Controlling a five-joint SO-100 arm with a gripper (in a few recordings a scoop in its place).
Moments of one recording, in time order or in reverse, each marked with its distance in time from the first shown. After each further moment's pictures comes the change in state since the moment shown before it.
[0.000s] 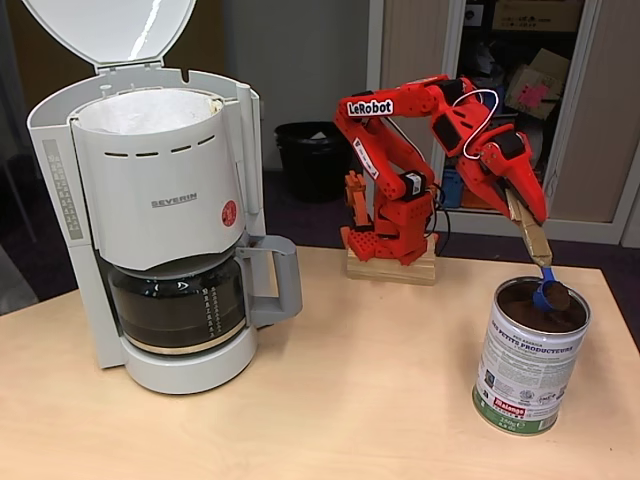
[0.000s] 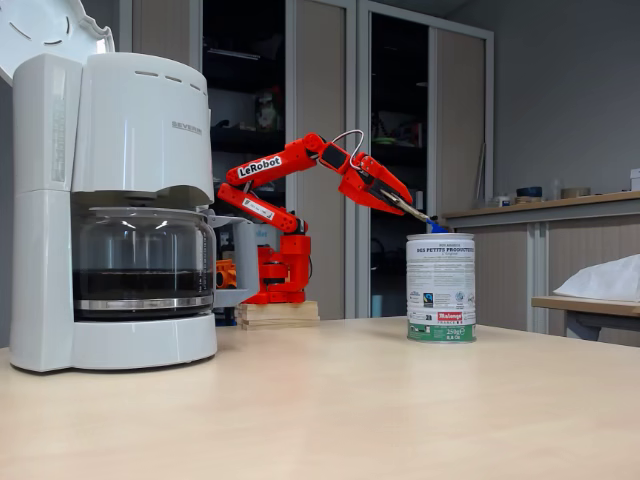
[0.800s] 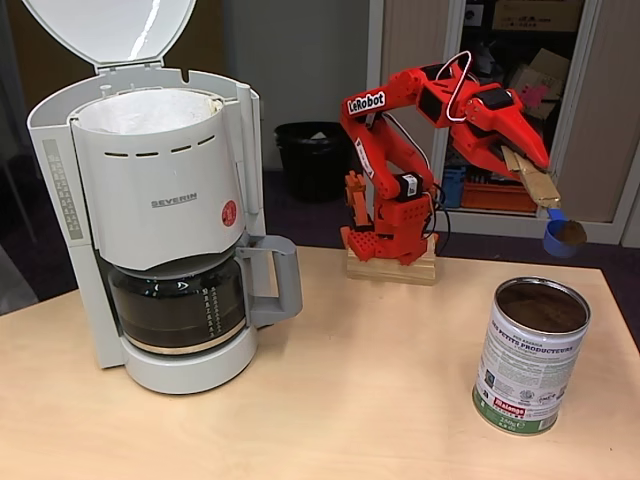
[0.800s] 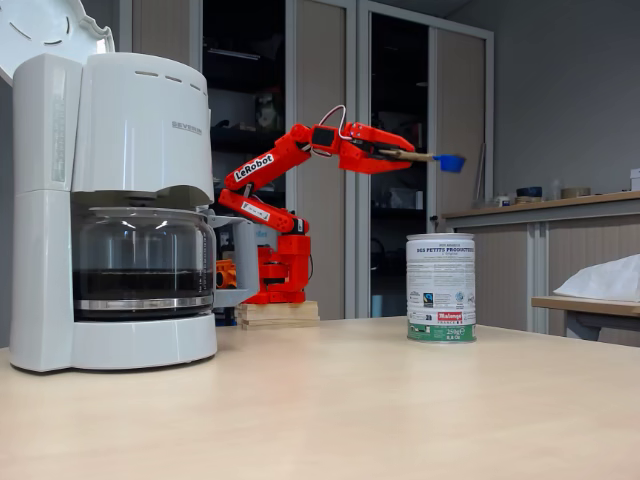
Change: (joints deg) arm 11.0 1.3 -8.3 -11.3 -0.1
